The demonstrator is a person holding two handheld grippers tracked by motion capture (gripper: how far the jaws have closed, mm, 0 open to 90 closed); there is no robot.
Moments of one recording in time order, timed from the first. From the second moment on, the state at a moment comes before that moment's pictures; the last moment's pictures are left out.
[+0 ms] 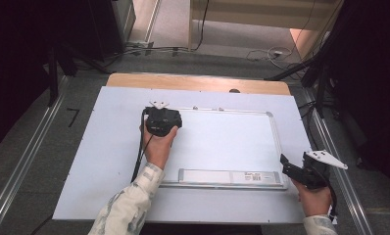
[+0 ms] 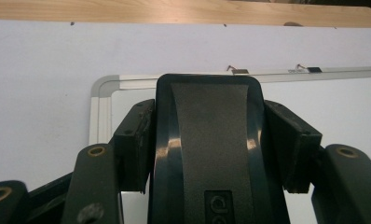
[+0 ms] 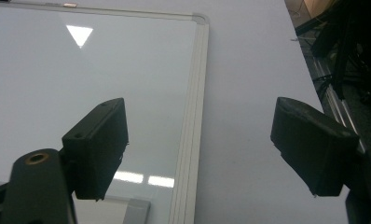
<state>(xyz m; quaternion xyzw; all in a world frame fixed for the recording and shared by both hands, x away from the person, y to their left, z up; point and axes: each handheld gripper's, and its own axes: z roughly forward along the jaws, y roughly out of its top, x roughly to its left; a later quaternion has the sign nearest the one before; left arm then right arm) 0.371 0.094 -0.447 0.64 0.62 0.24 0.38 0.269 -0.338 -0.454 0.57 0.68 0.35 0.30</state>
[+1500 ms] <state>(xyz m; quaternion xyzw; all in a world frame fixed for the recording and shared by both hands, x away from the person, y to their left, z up) 0.427 0.110 -0.468 0.62 0.67 0.26 0.32 0.270 -0.341 -0.454 0.57 0.68 0.35 0.30</state>
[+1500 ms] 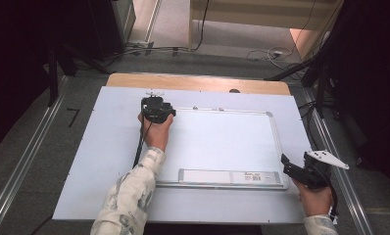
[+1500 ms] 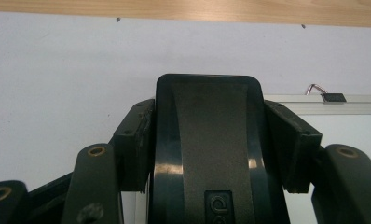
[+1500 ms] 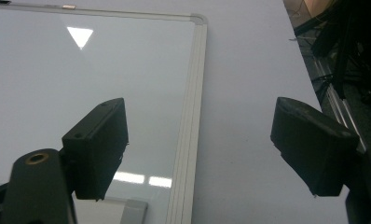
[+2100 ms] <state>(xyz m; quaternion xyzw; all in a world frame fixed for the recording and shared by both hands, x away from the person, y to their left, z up) 0.437 0.110 -0.477 0.62 0.68 0.26 0.30 0.270 -0.342 -0.454 0.57 0.68 0.35 0.30</state>
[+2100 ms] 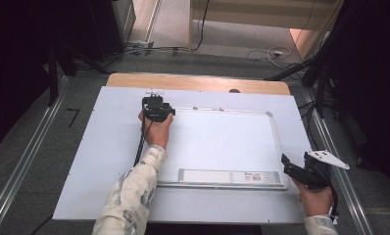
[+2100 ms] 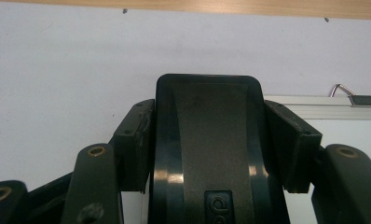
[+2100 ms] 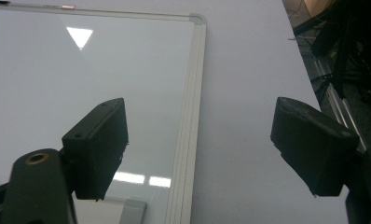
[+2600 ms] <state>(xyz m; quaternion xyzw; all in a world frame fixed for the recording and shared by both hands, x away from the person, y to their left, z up) 0.439 0.107 -0.487 0.62 0.68 0.27 0.28 0.270 -0.343 -0.454 0.57 0.68 0.35 0.30</state>
